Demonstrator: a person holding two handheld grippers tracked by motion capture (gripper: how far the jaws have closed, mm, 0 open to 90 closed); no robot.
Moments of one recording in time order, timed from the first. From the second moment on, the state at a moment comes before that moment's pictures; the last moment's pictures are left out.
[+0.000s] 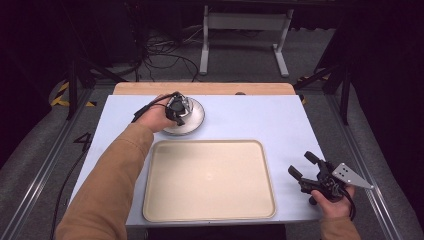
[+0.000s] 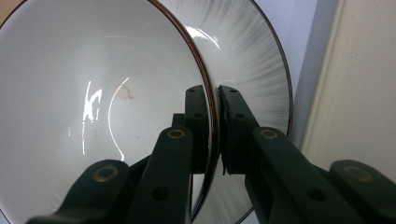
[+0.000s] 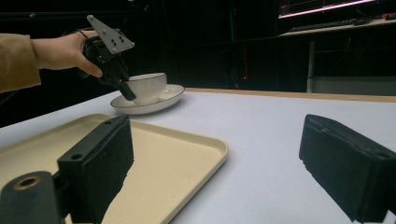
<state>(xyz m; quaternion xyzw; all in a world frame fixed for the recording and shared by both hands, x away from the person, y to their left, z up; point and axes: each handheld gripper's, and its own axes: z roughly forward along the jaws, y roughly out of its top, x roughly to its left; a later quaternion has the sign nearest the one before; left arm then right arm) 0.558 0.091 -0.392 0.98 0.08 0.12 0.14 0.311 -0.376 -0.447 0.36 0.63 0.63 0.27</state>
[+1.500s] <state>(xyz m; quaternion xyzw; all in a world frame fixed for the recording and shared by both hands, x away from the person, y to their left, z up) 0.490 0.087 -0.312 0.98 0.06 0.12 0.14 0.314 -0.378 -0.444 0.35 0.64 0.62 0.29</state>
